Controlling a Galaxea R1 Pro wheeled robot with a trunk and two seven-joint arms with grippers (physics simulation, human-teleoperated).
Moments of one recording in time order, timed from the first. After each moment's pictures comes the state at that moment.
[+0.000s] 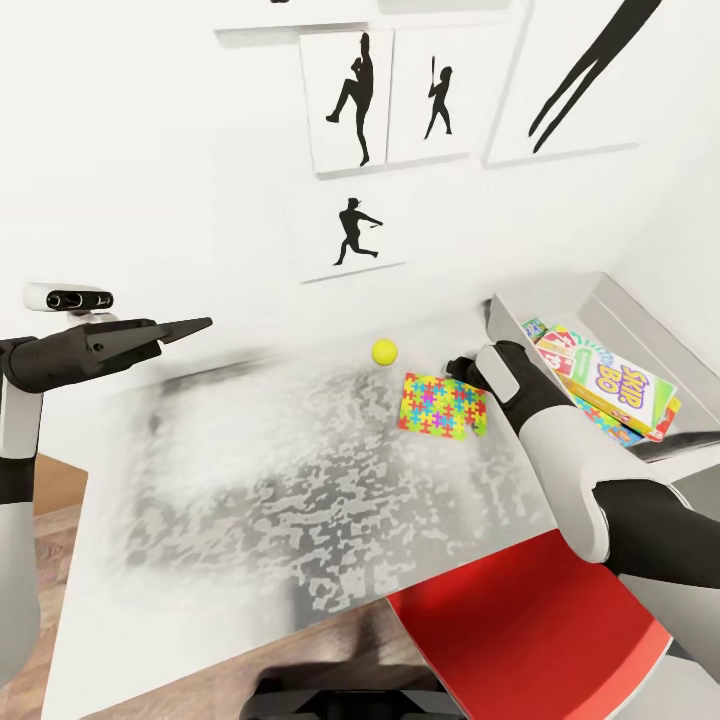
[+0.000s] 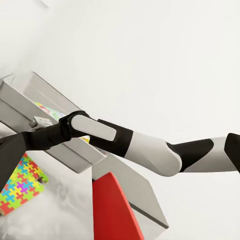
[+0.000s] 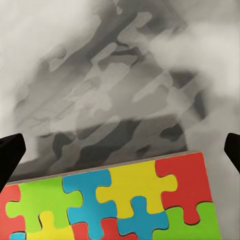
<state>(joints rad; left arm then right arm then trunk) -0.97 0.35 0.21 -1.42 0.41 1.03 -1.55 -1.33 0.01 0.05 -0.46 -0.53 0.61 -0.44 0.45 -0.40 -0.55</state>
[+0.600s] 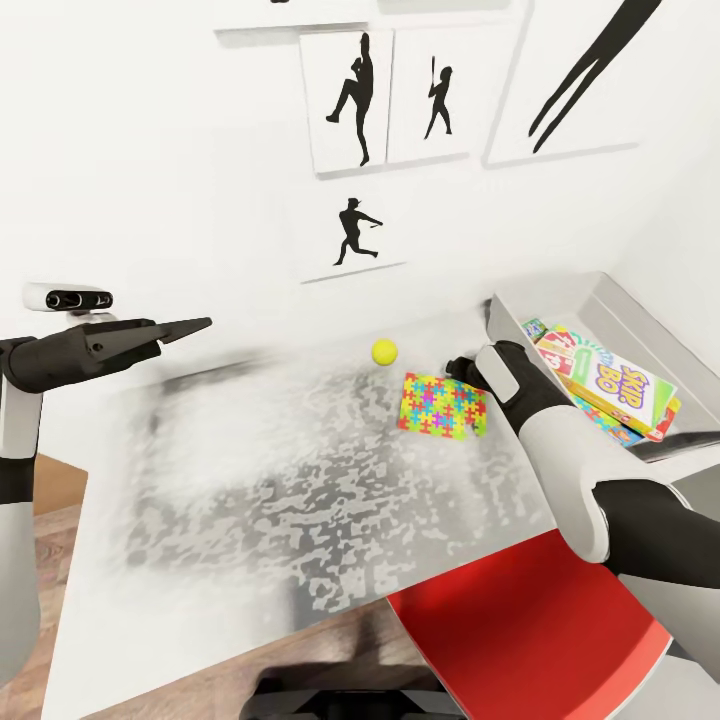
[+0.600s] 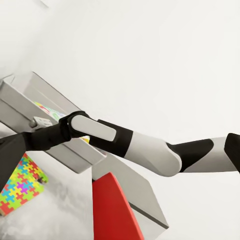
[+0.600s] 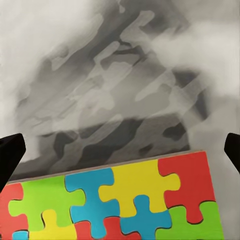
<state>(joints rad) -0.97 0.35 0.21 -1.42 0.41 1.03 -1.55 -1.33 0.01 0.05 -0.46 -0.53 0.61 -0.44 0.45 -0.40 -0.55</state>
